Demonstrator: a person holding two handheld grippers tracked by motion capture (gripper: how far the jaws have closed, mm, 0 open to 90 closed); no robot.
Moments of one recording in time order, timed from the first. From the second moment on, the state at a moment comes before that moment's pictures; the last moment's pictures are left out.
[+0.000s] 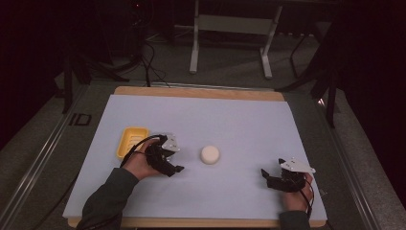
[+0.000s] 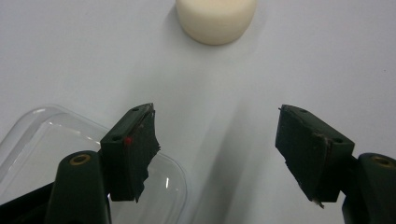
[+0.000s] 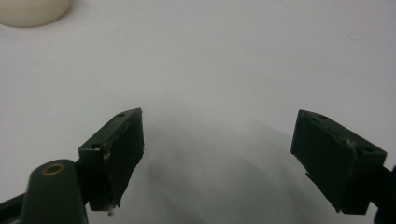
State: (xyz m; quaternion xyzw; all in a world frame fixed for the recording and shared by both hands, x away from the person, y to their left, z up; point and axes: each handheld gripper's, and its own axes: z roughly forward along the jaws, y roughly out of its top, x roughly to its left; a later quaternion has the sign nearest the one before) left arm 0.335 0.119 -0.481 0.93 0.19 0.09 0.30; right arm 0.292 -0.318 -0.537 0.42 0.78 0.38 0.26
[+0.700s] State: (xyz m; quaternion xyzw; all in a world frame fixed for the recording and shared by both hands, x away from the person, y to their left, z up) left arm 0.359 0.087 -0.480 0.95 0.17 0.07 0.27; right arm 0.292 -0.318 -0.537 0.42 0.78 0.38 0.26
